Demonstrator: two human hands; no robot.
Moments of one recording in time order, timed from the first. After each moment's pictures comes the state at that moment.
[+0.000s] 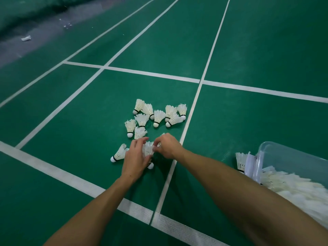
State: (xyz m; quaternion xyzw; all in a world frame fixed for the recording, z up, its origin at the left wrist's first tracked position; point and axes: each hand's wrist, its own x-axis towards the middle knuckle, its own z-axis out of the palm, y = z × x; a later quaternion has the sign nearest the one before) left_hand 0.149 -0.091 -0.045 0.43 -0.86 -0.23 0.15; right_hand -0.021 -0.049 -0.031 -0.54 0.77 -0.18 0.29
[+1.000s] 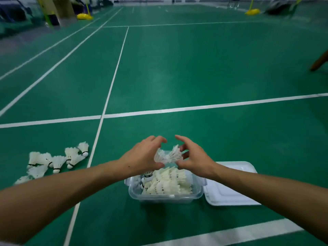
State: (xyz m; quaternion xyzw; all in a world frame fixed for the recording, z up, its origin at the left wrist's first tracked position) left_hand -0.123 0.192 0.163 -0.01 -0.98 -0.19 0.00; right_hand -0.217 0.397 0.130 -0.30 0.81 -0.45 0.21
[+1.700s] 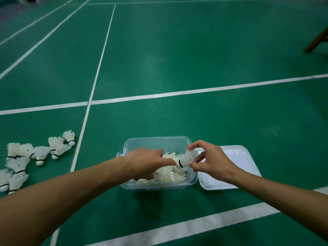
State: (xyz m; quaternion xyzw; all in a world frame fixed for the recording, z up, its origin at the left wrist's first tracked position) left_hand -0.126 0.213 0.117 -0.21 -0.96 0.05 -0.20; right_hand -0.205 0.466 0.097 -0.24 0.86 -0.40 0.21
